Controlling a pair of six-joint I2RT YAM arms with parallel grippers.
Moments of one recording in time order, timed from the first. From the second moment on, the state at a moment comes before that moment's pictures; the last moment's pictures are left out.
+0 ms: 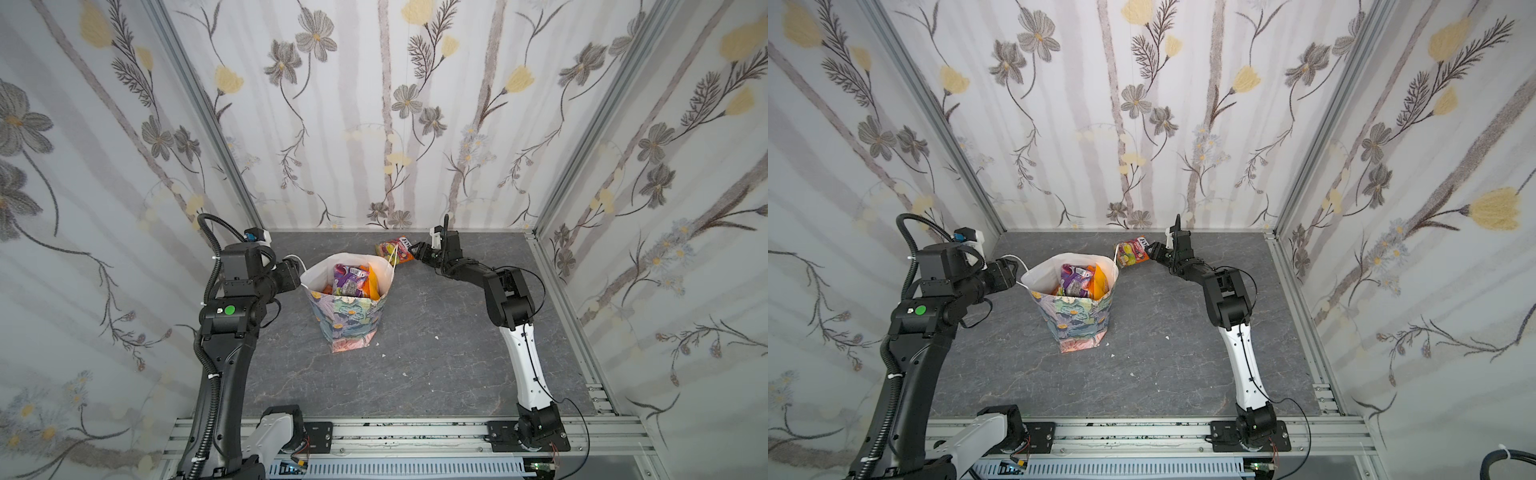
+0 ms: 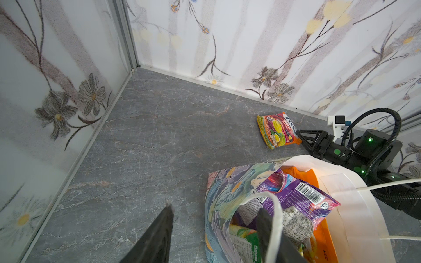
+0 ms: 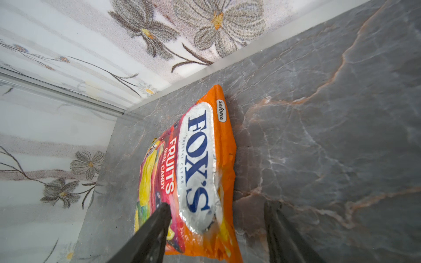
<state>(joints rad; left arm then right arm) 0.04 1.02 1.26 -0.79 0.13 -0.24 0.32 2.53 1.84 0.19 -0.44 0.68</state>
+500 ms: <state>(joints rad) 0.04 1.02 1.26 -0.79 0.12 -0.24 0.35 2.57 1.88 0.21 -0.45 0.71</state>
